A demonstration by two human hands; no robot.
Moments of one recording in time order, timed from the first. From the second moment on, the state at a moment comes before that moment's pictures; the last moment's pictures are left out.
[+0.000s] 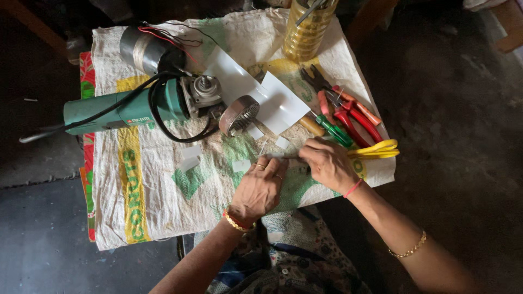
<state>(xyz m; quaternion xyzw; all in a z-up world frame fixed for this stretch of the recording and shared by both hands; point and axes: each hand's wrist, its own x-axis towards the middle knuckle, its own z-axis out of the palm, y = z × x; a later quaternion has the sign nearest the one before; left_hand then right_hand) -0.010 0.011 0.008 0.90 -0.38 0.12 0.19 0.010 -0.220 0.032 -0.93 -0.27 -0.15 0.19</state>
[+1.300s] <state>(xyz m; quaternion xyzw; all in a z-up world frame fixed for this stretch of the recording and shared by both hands) -0.010 0.012 0.012 0.89 -0.37 0.12 0.24 0.032 -0.209 0.050 -0.93 -0.30 -0.06 0.22</state>
